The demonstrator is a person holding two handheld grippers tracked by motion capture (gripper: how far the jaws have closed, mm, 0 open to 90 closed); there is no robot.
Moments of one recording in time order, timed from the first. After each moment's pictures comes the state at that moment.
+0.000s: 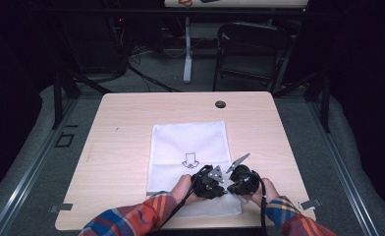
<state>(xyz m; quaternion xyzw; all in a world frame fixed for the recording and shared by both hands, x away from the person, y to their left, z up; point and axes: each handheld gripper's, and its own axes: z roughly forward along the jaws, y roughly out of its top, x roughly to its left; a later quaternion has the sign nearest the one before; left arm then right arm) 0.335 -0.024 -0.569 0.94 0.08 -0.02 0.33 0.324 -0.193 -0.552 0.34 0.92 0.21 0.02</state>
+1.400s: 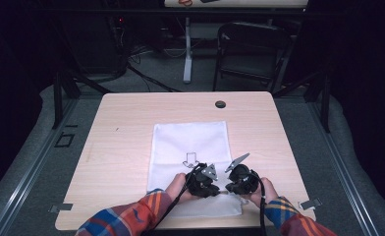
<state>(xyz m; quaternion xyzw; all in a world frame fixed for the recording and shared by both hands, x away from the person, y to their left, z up) 0.339 -0.008 -0.568 0.94 0.09 -0.04 0.33 0.324 -0.189 -0.547 0.33 0.92 0.22 0.03</state>
